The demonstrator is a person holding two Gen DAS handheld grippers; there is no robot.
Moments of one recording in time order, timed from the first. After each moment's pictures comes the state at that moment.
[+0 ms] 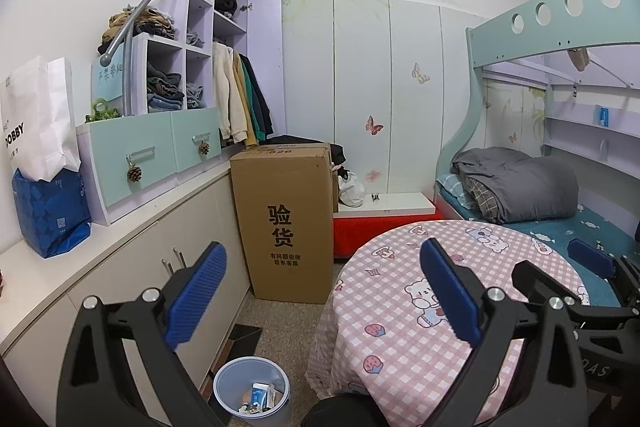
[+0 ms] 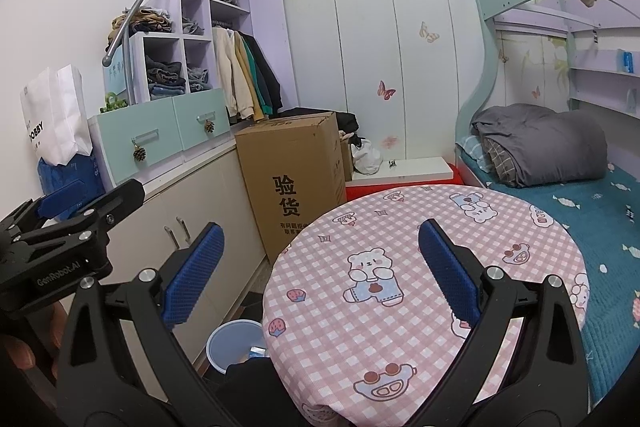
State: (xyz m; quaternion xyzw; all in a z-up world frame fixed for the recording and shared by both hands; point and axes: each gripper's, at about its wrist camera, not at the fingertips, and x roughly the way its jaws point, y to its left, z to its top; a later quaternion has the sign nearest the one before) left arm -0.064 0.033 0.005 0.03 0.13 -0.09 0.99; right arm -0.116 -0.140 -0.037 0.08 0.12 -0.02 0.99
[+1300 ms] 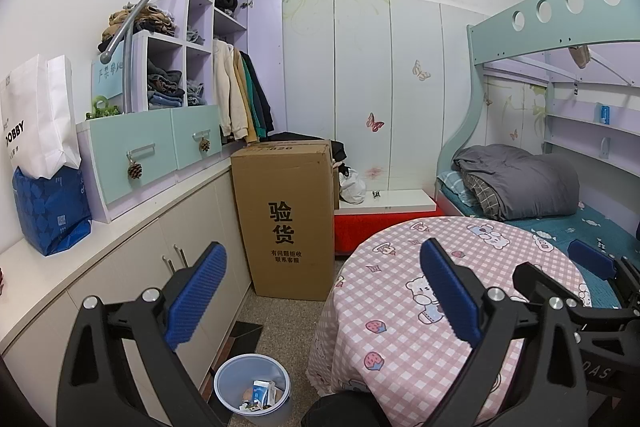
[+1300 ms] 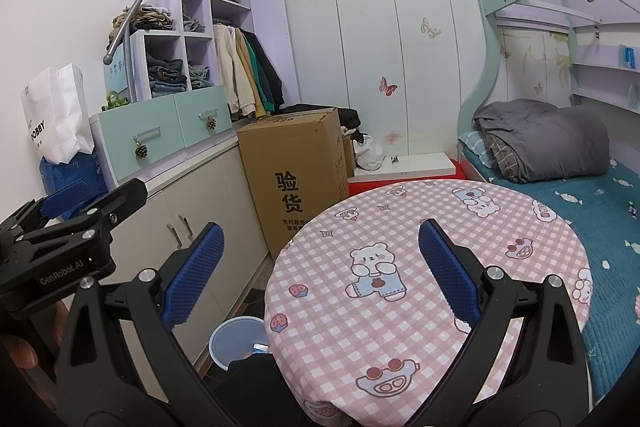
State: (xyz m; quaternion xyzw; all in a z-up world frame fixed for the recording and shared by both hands) left arm -0.062 0.034 0.004 0.04 0.14 -0.09 0.99; right arm -0.115 -0.135 -0.041 0.08 0.13 -0.01 0.99
